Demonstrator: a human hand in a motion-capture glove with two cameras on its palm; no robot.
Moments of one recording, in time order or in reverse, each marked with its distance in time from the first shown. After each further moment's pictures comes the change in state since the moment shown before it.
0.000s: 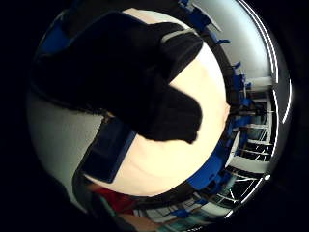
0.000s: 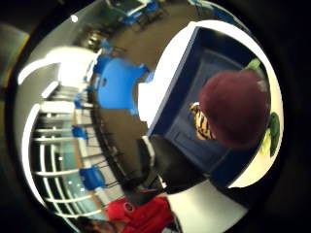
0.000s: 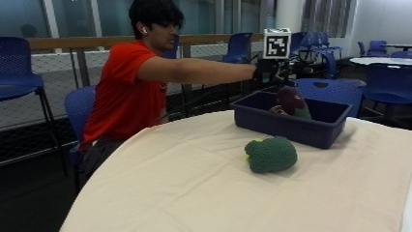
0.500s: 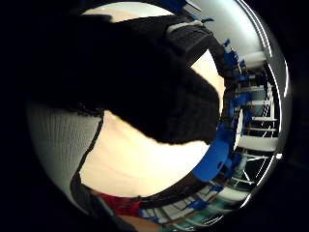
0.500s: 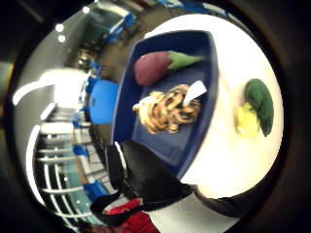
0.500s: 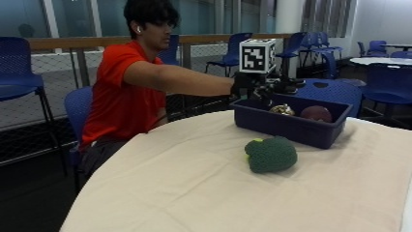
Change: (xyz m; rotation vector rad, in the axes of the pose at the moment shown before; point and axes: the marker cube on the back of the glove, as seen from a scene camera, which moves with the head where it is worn) arm 0.136 0.051 0.018 0.021 -0.008 0.273
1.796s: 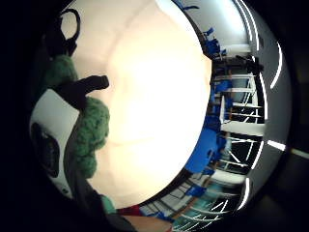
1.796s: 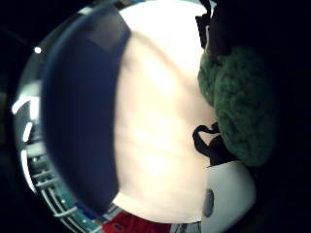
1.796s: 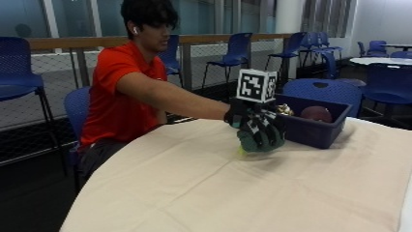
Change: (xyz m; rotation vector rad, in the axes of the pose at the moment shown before) arm 0.058 -0.001 0.074 -0.063 0.160 0.074
